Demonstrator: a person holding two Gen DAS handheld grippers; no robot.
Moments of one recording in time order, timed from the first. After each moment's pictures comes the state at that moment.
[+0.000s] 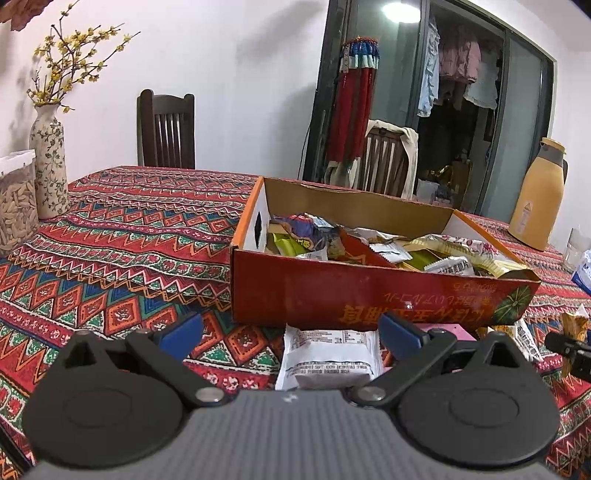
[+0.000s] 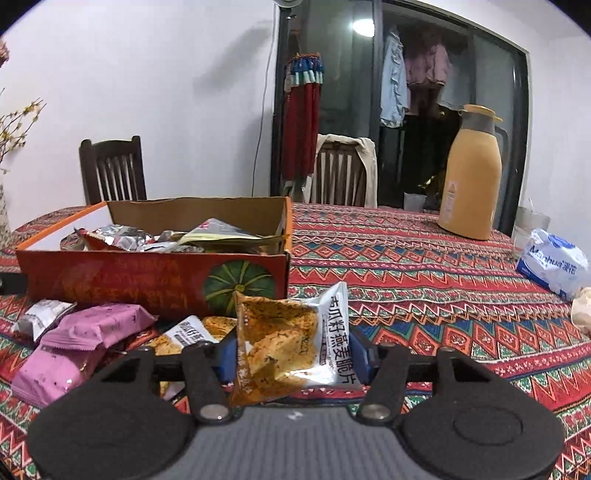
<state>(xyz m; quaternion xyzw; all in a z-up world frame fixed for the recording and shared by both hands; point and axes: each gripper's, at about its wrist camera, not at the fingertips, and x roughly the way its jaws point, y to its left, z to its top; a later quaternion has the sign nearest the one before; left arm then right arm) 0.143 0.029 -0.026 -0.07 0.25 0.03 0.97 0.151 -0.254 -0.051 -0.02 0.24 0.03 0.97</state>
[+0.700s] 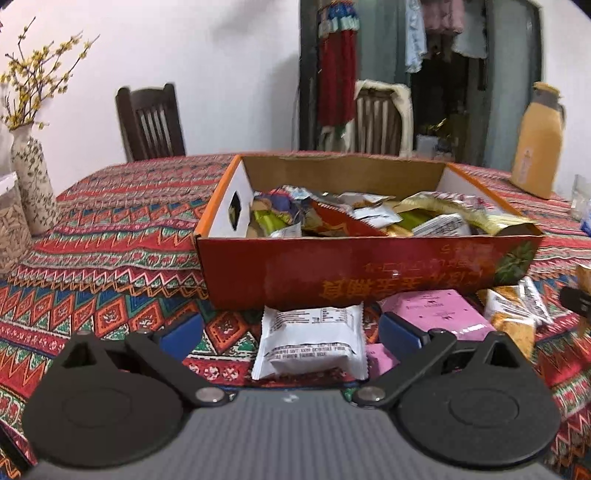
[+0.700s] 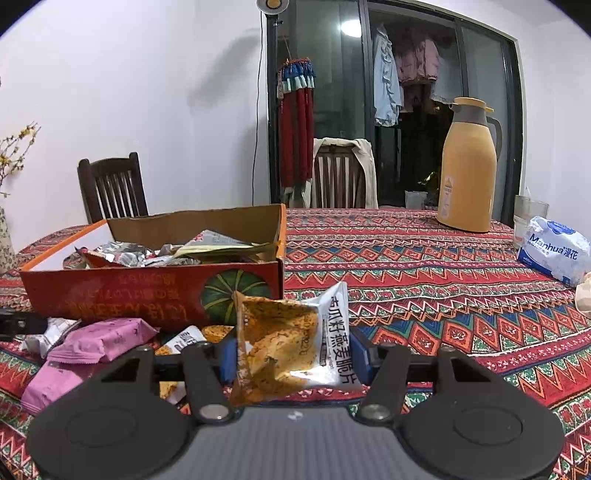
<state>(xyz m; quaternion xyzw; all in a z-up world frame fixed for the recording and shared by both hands) 0.163 -0.001 -0.027 -0.01 0.31 0.04 0.95 0.150 -0.267 -0.047 0.02 0.23 0.04 0.97</state>
